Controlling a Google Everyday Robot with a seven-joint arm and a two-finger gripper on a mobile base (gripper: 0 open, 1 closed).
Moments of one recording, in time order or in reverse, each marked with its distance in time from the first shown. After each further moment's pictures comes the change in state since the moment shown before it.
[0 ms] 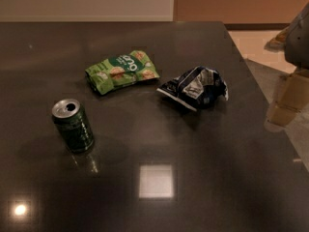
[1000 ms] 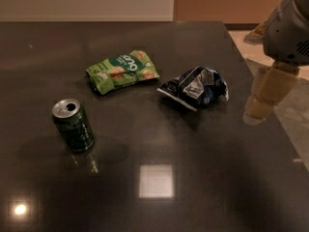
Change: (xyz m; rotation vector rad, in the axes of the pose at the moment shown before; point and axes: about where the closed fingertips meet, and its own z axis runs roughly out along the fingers) arm -0.042 0.000 0.000 0.010 -0.080 -0.056
